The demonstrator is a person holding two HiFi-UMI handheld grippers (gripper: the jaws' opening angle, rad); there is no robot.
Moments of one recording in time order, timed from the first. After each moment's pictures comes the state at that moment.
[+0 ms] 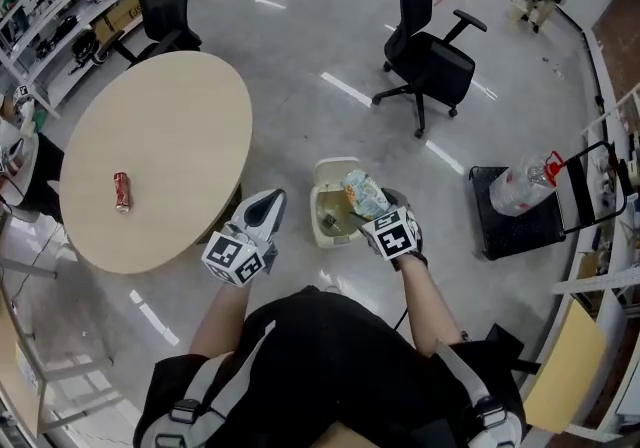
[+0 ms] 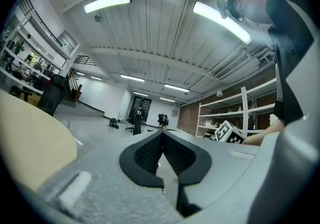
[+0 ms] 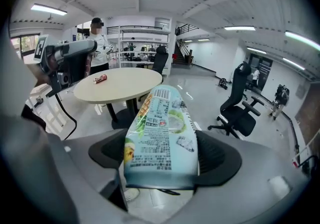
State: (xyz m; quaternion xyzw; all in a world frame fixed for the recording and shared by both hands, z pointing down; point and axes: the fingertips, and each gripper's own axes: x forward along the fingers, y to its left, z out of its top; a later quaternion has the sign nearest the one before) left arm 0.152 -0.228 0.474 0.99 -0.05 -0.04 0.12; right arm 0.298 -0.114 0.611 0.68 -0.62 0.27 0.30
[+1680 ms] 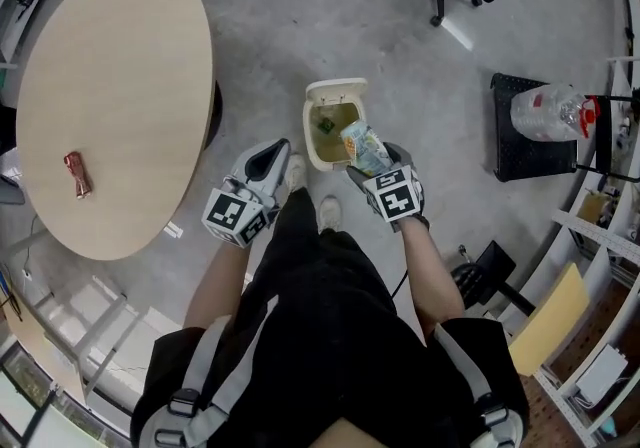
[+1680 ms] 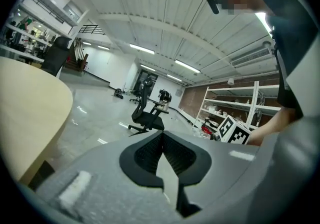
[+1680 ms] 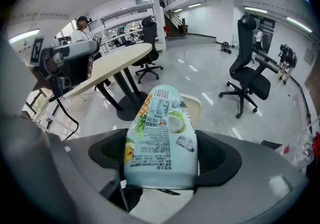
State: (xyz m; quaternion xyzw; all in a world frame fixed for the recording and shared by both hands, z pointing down) left arm 0.245 -0.277 0.619 0.97 -0.04 0.11 0.21; right arm 0.331 -0.129 0.753 0.62 -0.58 0.44 0.29
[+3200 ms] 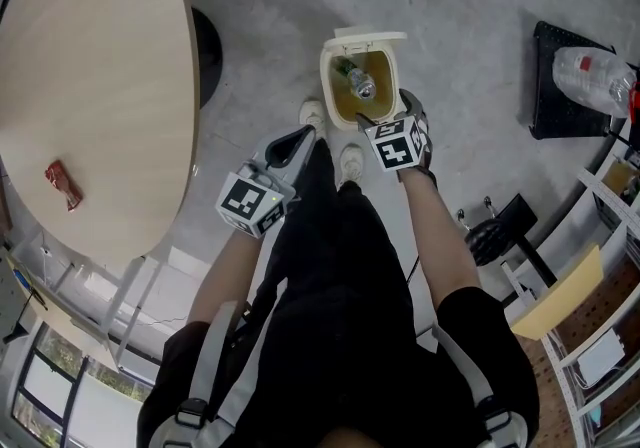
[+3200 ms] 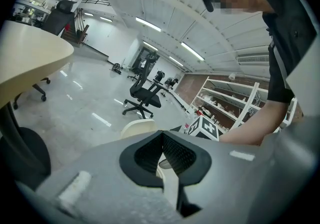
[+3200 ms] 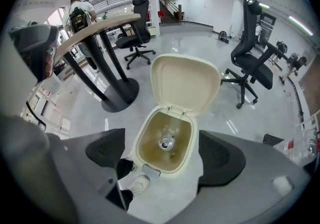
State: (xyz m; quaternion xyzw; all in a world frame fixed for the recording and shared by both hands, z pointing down) left arm 0.241 -0.263 0.740 0.93 0.02 0.21 0.29; right arm 0.335 -0.165 0.909 0.61 -0.53 0.47 0.34
